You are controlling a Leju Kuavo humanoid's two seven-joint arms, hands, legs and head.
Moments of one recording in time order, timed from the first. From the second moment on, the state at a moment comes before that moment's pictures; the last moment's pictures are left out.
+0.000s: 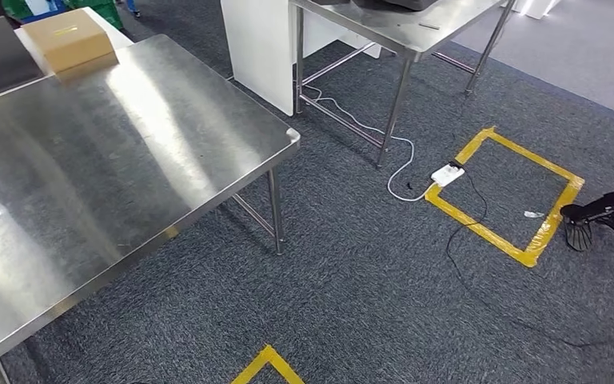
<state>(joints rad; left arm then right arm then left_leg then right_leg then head) -0.07 -0.08 0.40 -0.21 -0.35 0.07 -0.66 -0.07 0.06 -1.17 -0.21 1.35 -0.42 0.01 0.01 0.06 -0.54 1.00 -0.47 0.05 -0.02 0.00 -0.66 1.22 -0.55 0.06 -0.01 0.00</state>
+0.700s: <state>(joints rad) -0.06 -0.08 0.40 -0.20 -0.38 0.07 -0.63 -0.07 0.06 -1.17 -0.21 1.36 -0.41 0.01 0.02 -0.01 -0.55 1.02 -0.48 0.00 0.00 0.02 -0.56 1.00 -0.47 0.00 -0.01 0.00</state>
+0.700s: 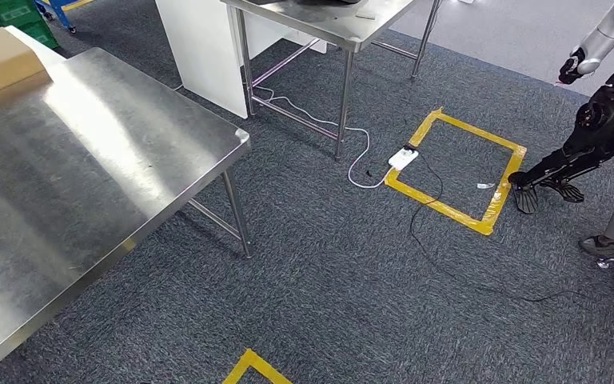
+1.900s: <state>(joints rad) -0.07 -0.07 0.39 -0.20 -0.42 0.09 -0.56 -0.07 0.08 -1.17 -0.21 1.37 -0.41 0.01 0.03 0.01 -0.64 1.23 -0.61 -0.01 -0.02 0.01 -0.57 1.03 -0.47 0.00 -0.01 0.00</state>
